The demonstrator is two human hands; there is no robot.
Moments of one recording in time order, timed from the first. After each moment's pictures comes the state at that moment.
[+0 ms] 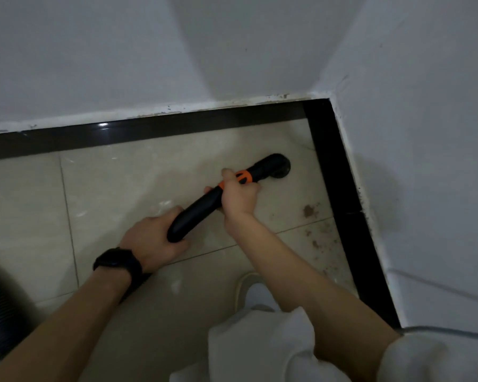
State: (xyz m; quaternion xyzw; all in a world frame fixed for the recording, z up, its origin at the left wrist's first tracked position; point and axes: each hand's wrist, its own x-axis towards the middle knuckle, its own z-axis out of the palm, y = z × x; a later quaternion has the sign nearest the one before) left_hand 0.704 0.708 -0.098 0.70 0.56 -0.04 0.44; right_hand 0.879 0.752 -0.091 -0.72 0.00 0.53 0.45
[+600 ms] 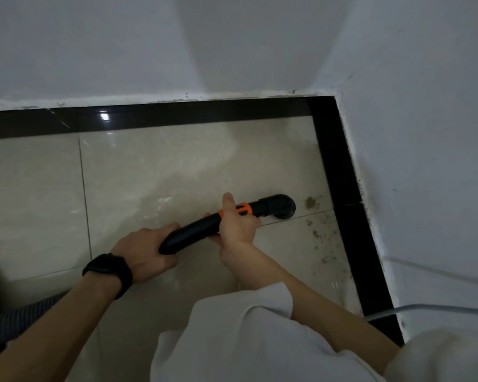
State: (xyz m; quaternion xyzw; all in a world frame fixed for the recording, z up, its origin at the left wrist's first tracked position) left_hand 0.667 0.659 -0.090 0.70 0.53 -0.11 0.47; right_hand 0.839 0.671 -0.101 -0.77 0.06 0.49 0.40
